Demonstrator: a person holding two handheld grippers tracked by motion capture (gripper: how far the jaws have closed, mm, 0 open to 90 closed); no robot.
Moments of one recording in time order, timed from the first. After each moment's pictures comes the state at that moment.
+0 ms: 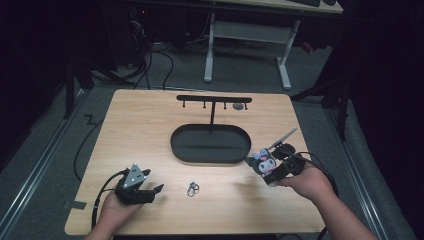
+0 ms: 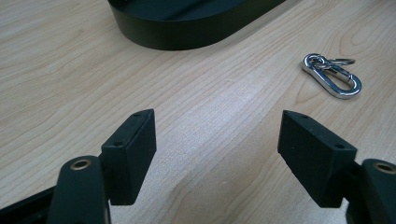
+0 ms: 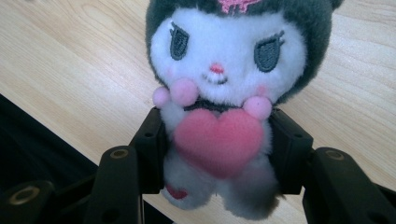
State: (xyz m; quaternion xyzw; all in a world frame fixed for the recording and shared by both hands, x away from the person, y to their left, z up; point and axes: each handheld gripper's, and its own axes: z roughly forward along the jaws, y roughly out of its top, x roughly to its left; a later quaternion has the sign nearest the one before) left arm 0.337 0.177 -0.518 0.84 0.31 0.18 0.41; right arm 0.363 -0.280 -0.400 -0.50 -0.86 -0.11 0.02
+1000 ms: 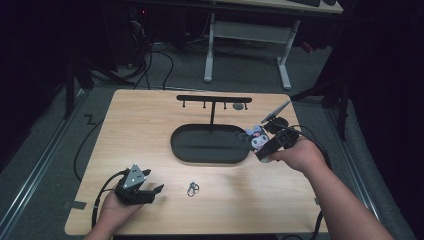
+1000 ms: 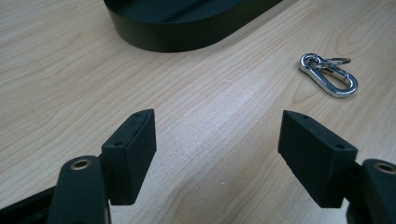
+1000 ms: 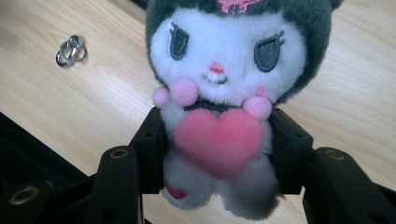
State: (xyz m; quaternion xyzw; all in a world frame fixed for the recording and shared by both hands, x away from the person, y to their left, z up) left arm 0.336 0.177 -0.517 0.84 0.30 0.18 0.41; right arm 0.410 -0.255 -0.349 -0.51 -0.85 -0.12 0.00
